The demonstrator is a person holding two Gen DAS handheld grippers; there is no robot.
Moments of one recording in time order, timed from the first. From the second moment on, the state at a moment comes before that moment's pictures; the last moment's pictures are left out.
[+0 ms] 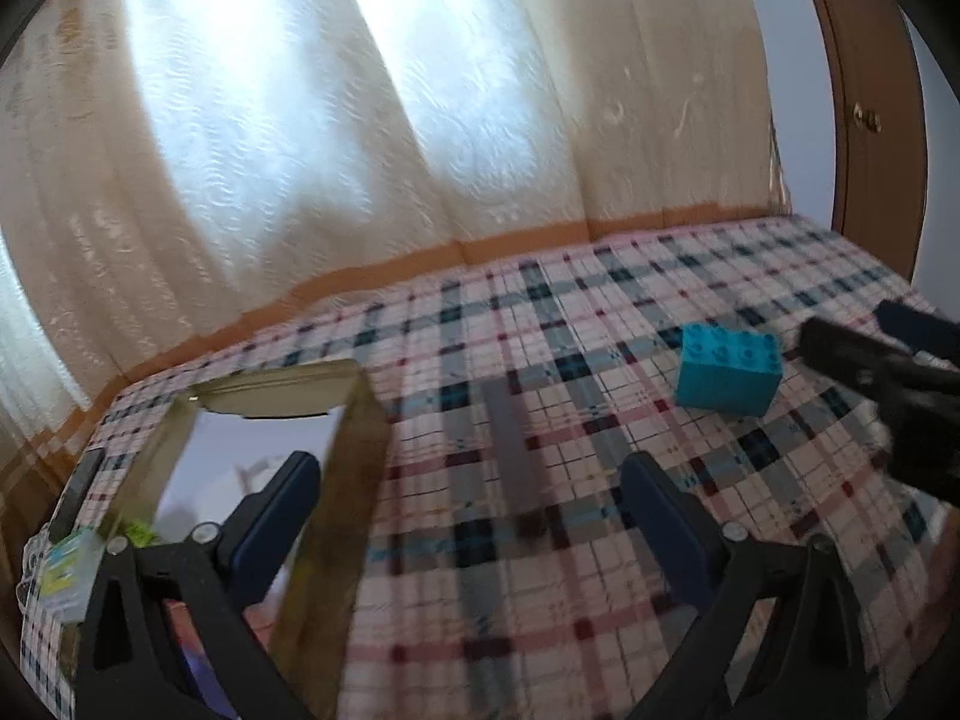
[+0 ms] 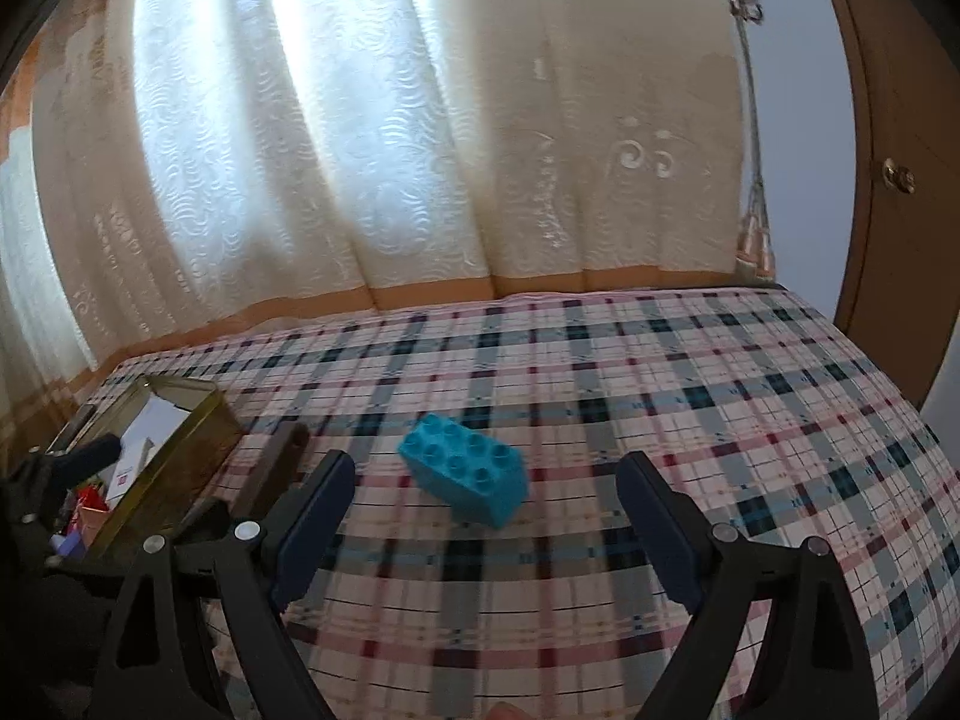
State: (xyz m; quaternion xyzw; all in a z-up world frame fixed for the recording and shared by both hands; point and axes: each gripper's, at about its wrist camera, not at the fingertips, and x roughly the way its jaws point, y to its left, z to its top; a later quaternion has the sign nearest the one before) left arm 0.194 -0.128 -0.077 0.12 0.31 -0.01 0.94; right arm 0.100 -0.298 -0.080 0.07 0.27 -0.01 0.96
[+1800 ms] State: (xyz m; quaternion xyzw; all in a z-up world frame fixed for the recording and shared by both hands) left arm 0.250 -0.107 -0.107 0.06 0.38 -0.08 0.92; right arm 0.195 -0.278 -0.125 0.04 0.40 -0.06 0.91
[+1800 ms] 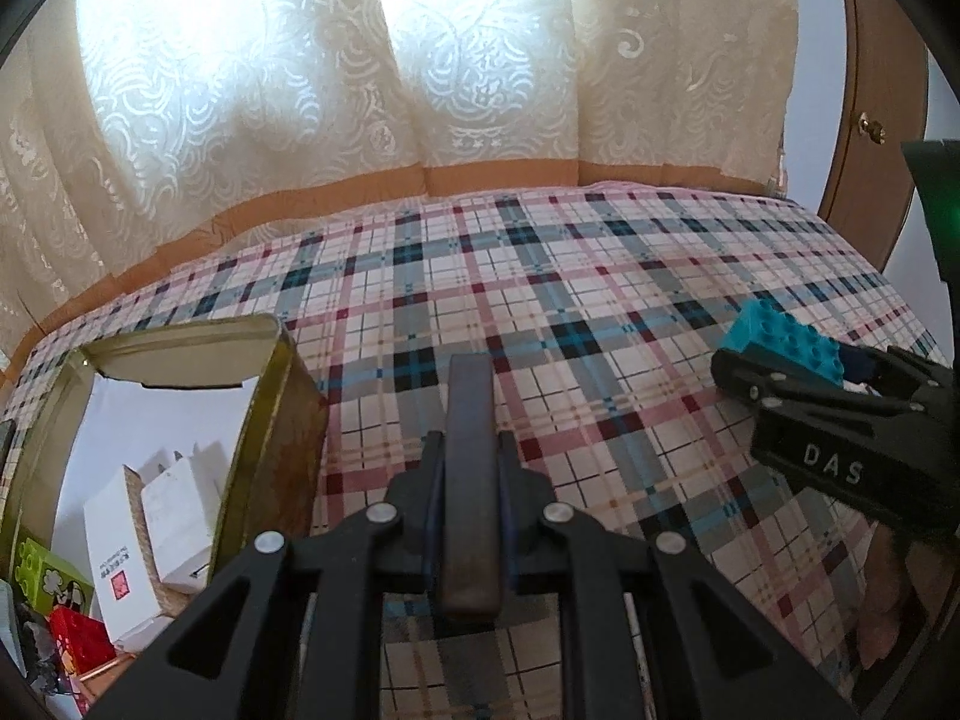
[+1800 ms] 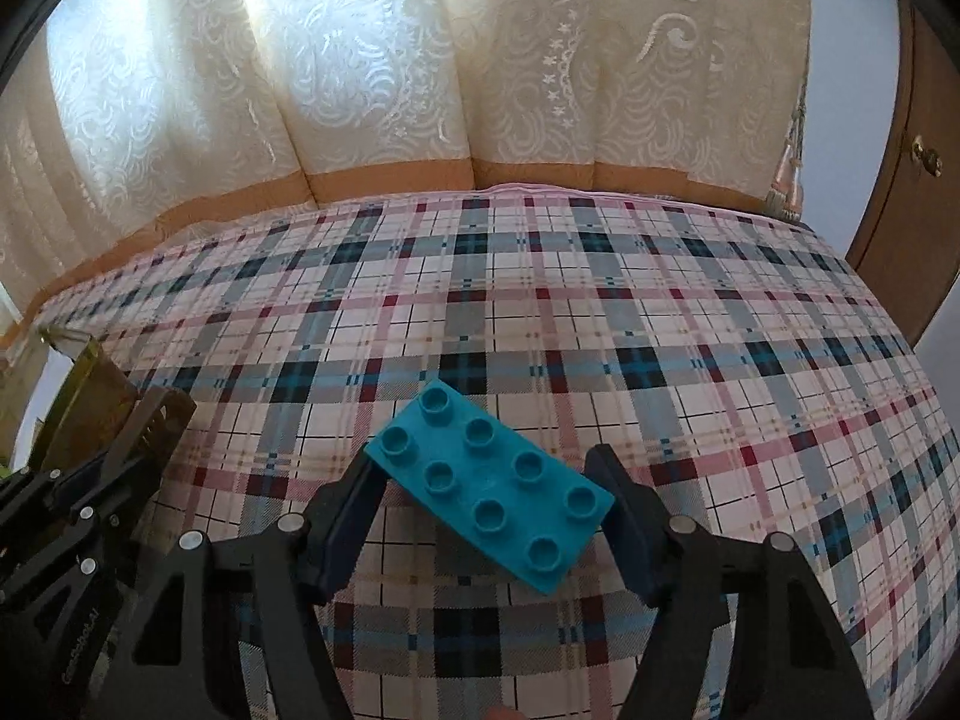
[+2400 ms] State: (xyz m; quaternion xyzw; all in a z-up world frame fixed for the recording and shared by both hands) left arm 0.215 -0.114 -0.090 0.09 0.30 -0.04 0.95; right arm 0.158 -0.266 -0.108 0.02 0.32 -0.08 0.94
